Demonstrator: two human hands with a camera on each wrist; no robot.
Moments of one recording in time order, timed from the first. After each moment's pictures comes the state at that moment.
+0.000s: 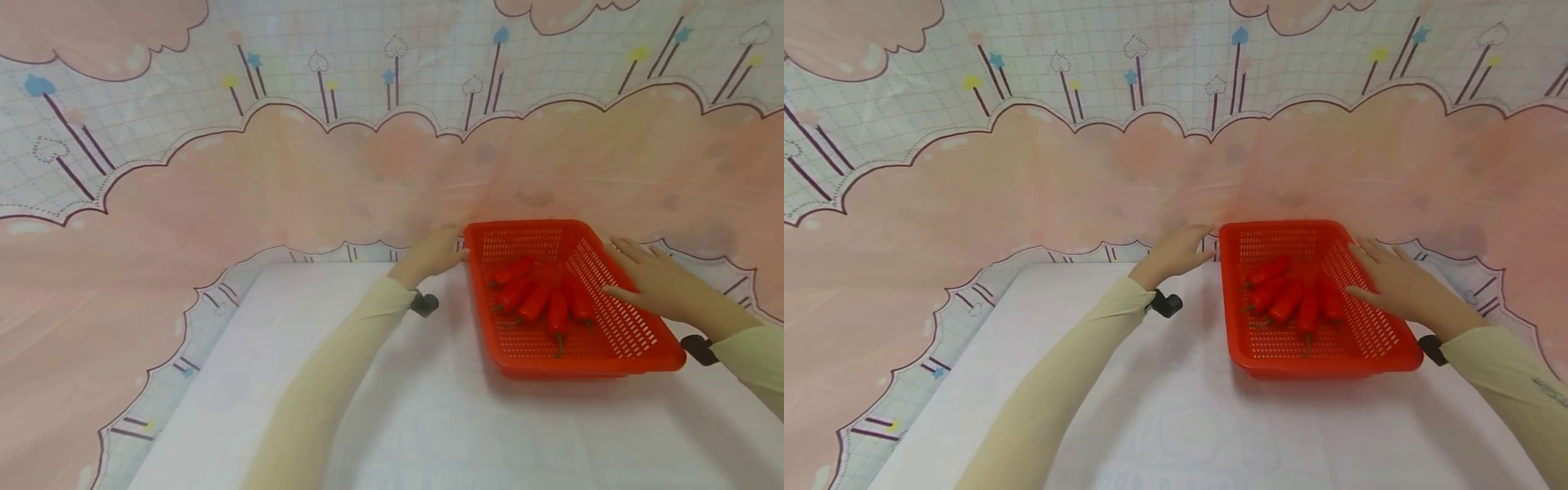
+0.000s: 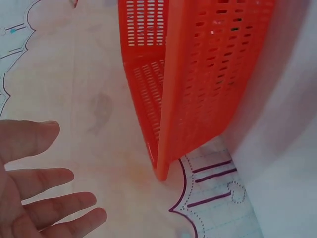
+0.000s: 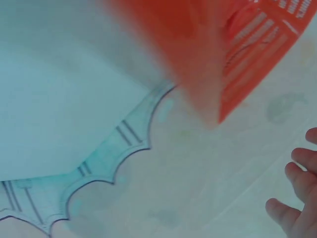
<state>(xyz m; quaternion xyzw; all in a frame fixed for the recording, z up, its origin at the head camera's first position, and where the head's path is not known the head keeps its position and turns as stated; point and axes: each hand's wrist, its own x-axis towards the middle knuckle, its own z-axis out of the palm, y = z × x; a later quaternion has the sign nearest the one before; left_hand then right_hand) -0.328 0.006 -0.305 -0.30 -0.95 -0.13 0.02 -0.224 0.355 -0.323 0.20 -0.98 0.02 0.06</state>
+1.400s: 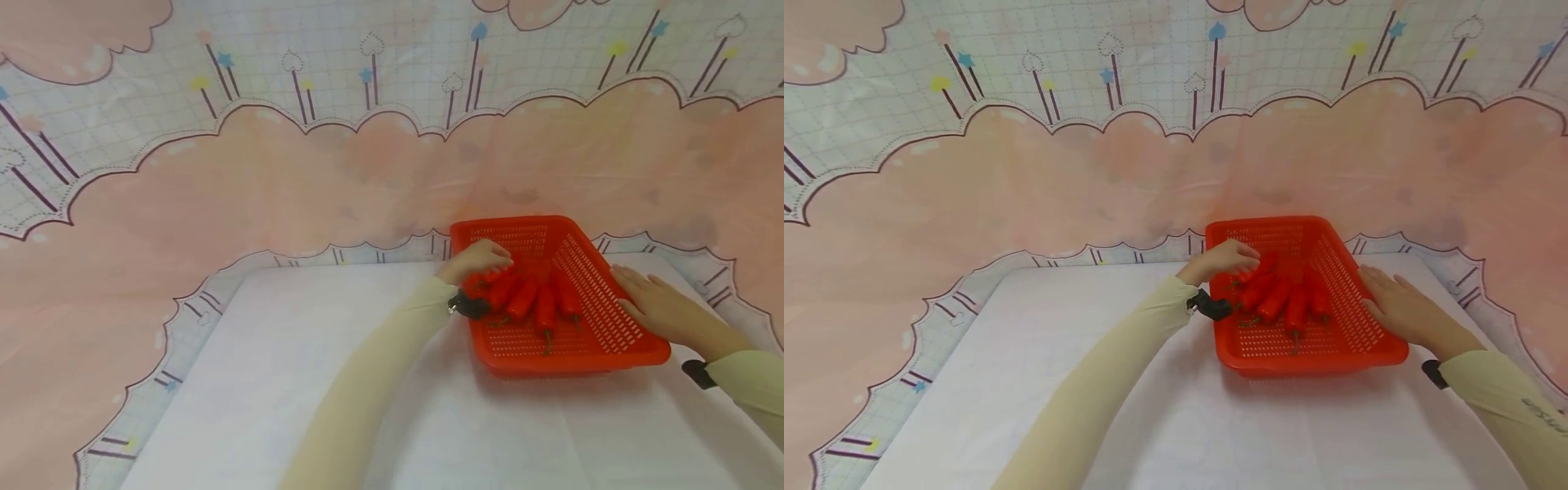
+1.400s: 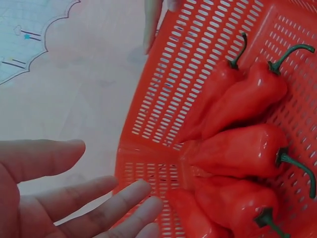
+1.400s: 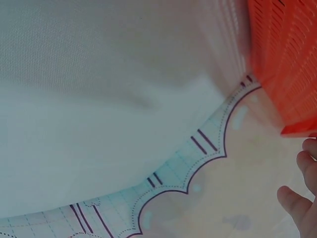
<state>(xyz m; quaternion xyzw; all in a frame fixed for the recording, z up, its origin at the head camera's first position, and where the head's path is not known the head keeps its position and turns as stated) -0.410 0.125 -0.407 -0.25 -0.85 -0.42 -0.22 -0.208 0.395 -0.378 0.17 -0.98 0.09 0.03</state>
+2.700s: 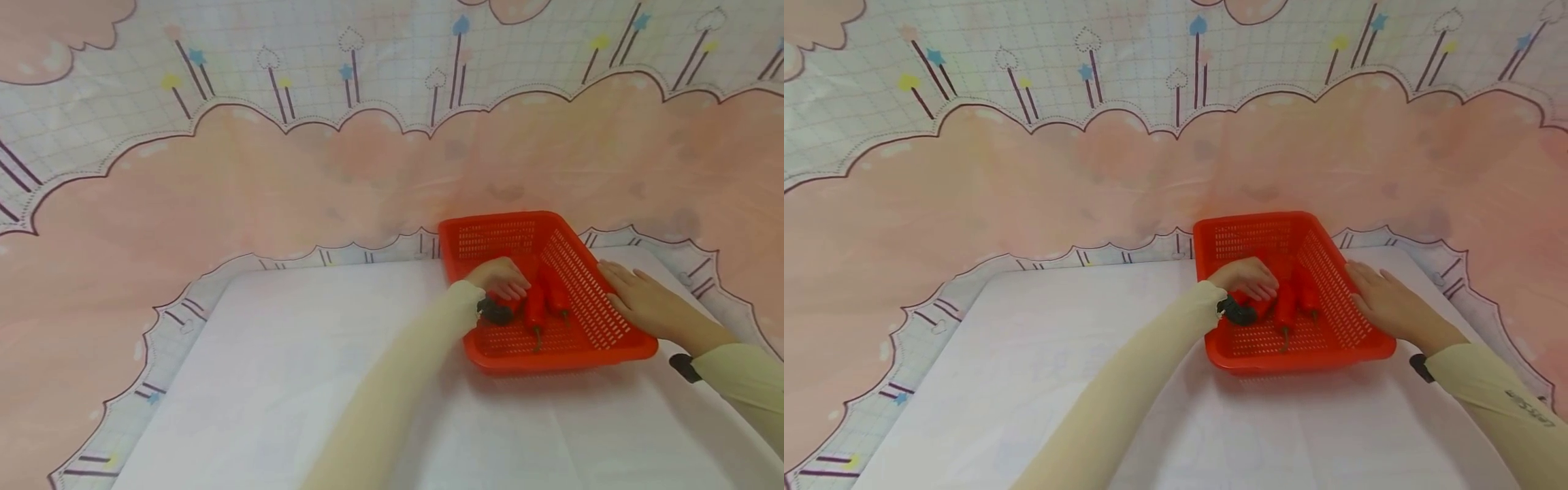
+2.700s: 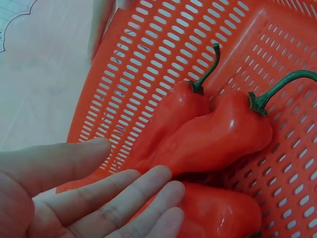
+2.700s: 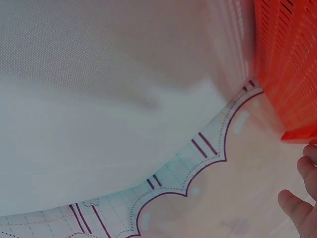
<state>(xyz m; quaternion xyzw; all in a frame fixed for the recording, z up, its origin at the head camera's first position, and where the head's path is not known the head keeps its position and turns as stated) -0.325 0.145 -0.359 -0.18 -0.78 -0.46 -0.38 -0.207 0.394 -0.381 0.17 -0.98 0.07 0.06</state>
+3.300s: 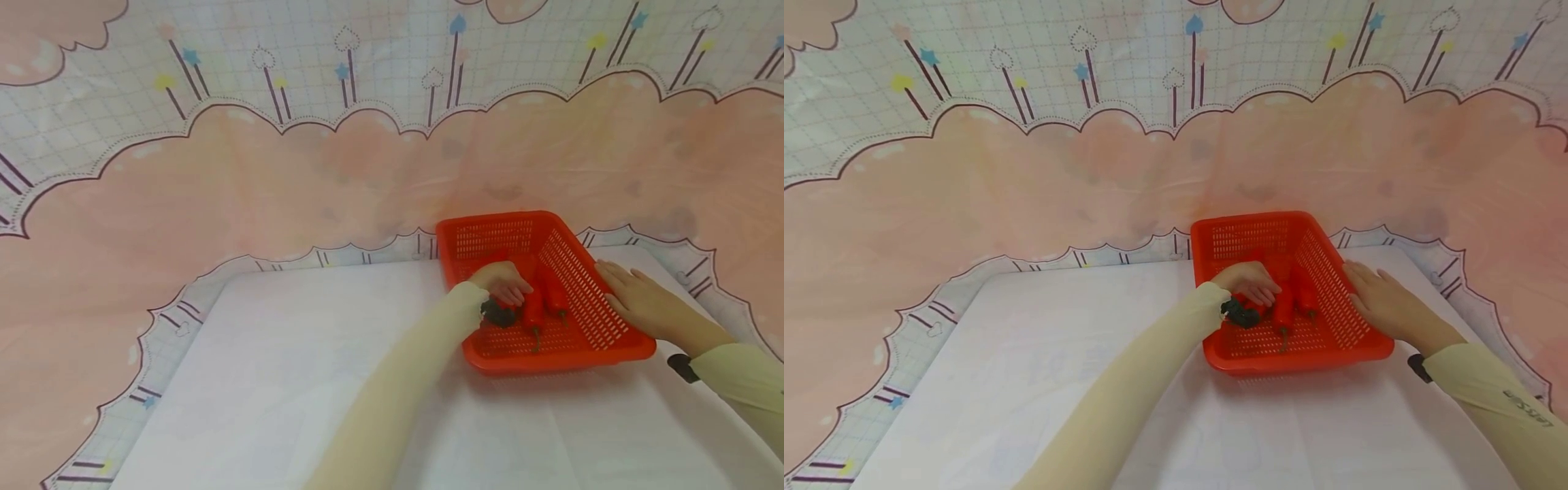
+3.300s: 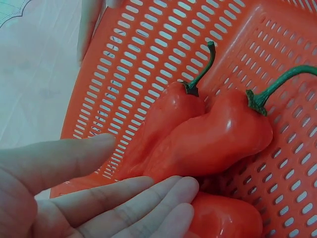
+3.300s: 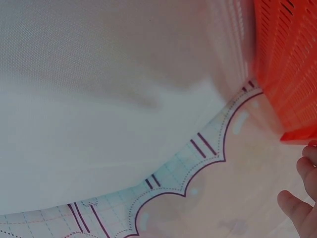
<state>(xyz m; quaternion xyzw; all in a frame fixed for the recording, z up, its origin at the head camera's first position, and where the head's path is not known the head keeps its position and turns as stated) -0.324 0.152 -0.361 -0.16 -0.79 -0.44 -0.40 -0.208 0.391 -0.376 0.15 -0.98 0.09 0.01</state>
